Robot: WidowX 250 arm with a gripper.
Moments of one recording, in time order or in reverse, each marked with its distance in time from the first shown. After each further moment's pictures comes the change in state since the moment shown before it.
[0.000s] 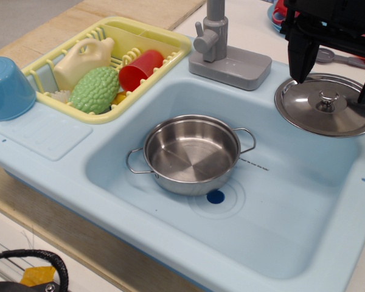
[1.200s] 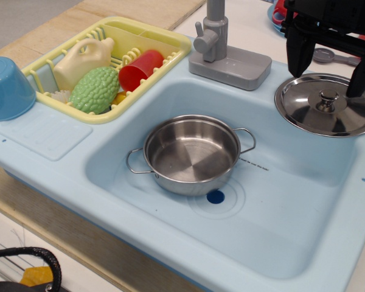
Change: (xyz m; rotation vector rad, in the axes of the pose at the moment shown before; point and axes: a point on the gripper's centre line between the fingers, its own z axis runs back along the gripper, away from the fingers) arm 0.030 0.011 -0.032 -0.032 0.050 -0.073
